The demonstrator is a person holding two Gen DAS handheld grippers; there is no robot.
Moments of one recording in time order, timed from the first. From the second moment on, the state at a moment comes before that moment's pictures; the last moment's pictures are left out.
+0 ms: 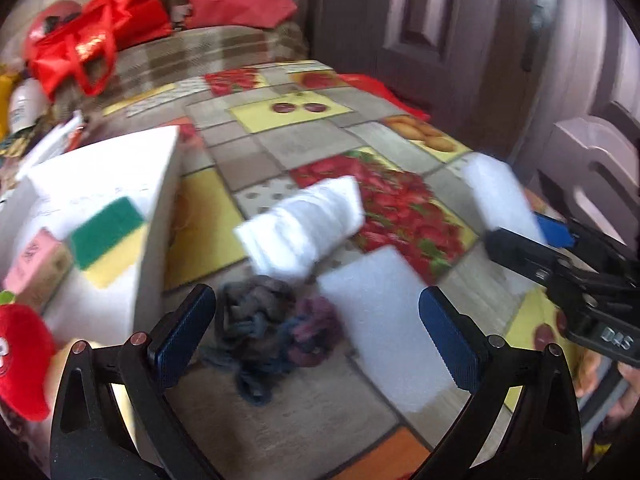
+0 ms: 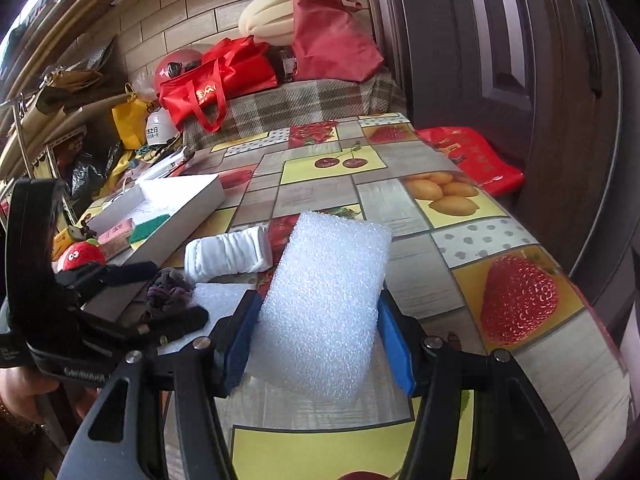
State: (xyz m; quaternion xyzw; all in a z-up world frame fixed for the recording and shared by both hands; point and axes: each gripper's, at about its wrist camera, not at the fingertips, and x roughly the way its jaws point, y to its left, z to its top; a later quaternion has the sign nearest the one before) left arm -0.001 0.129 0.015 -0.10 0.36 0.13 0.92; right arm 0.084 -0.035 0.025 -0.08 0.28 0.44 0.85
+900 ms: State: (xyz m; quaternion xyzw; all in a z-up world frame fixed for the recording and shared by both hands) left arm -0.017 0.105 0.018 -0.06 0.36 0.15 0.92; right arm 0.089 -0.038 0.023 -0.06 0.30 0.44 0.85
